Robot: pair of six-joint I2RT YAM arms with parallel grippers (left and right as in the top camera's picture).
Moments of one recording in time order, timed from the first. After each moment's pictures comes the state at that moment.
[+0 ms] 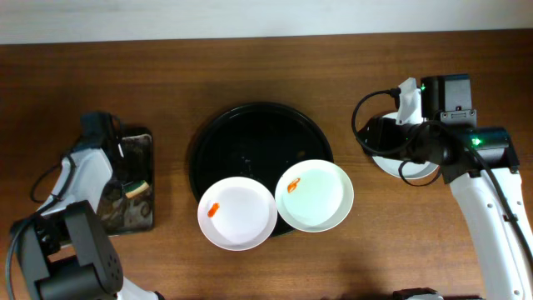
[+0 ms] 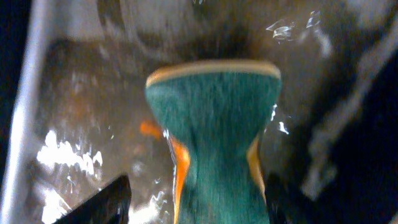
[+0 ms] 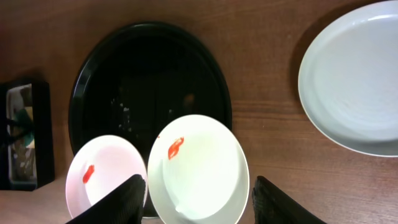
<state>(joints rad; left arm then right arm) 0.27 1.76 1.08 -0.67 -0.14 -0.16 0.06 1.34 1.38 -1.07 -0.30 0.25</state>
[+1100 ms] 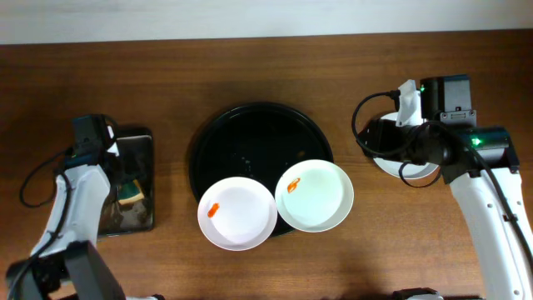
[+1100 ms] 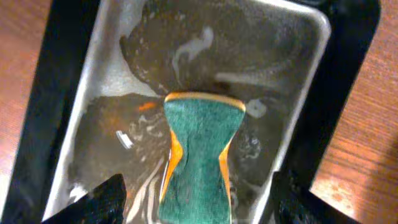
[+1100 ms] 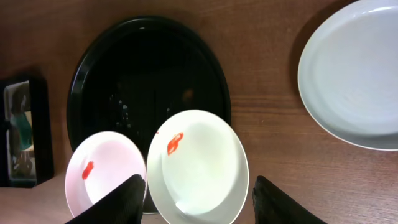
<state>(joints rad) 0.27 1.58 1.01 -0.63 -0.13 -0.11 0.06 1.34 1.38 -1.09 -0.30 0.25</state>
